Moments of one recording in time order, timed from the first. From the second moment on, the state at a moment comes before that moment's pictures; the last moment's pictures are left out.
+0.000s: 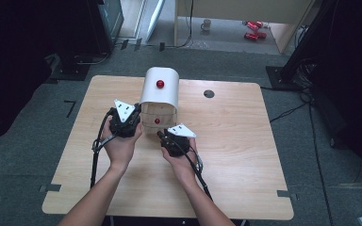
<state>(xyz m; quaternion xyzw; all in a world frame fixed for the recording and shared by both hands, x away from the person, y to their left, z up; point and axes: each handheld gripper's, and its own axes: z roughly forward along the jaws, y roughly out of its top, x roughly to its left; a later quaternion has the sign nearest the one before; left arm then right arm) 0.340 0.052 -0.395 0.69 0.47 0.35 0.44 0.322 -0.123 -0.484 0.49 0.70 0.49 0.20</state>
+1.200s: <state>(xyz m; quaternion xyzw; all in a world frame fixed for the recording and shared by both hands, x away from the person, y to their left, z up) 0.331 0.056 -0.396 0.68 0.47 0.35 0.44 0.320 -0.146 -0.482 0.50 0.69 0.49 0.20</state>
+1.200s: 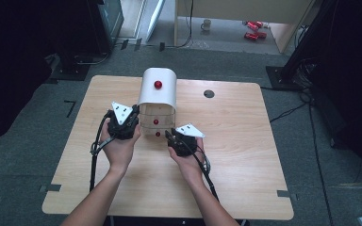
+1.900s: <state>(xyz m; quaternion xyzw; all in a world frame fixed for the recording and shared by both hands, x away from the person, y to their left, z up) 0.298 0.065 -0.402 0.66 0.47 0.31 0.49 0.288 -0.166 -0.474 0.49 0.68 0.51 0.21</state>
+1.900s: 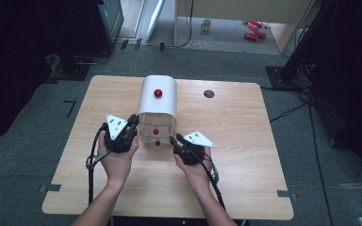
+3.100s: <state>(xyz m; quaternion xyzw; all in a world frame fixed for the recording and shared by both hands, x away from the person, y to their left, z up) 0.247 0.170 -0.479 0.76 0.45 0.25 0.39 0.236 -0.324 -0.490 0.53 0.70 0.42 0.23</state>
